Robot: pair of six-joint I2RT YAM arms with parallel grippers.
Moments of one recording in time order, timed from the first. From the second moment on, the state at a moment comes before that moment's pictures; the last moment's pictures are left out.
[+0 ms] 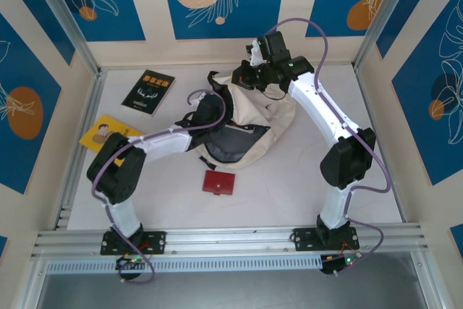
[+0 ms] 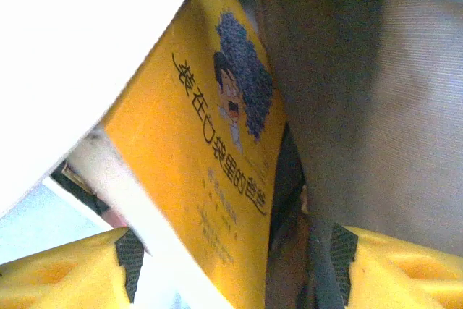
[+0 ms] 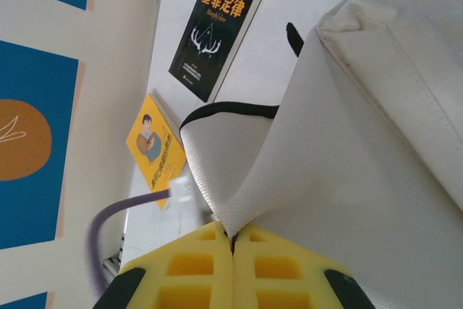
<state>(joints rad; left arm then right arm) -0.68 1.77 1.13 0.11 -0.12 -1.24 0.45 1.85 1.92 -0.81 -0.44 0.63</state>
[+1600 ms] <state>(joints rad) 0.01 1.87 1.33 -0.67 -0.15 -0.57 0.53 1.86 1.60 -0.68 -0.45 0.67</state>
